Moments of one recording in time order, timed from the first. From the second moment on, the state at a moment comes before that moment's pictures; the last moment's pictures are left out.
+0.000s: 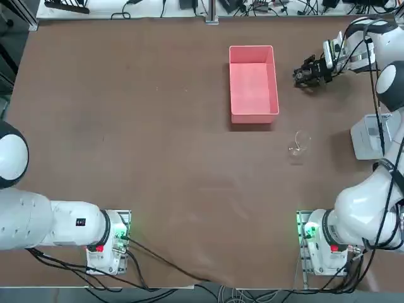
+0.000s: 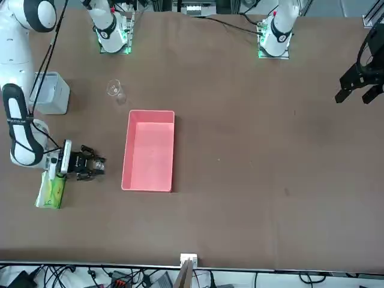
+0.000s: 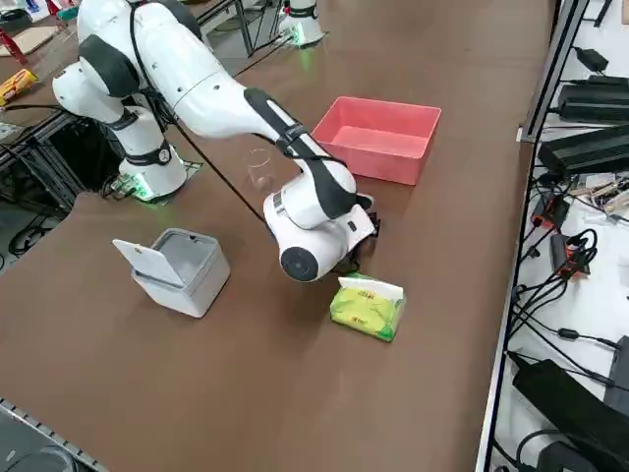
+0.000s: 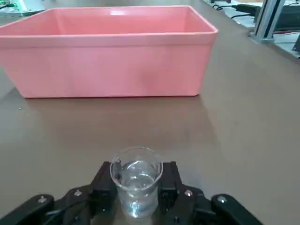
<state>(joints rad) -0.36 0.89 0.07 -1.55 0.95 1.84 -2.43</state>
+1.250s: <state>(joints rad) -0.12 0.69 -0.10 -1.50 0.96 1.85 -2.26</state>
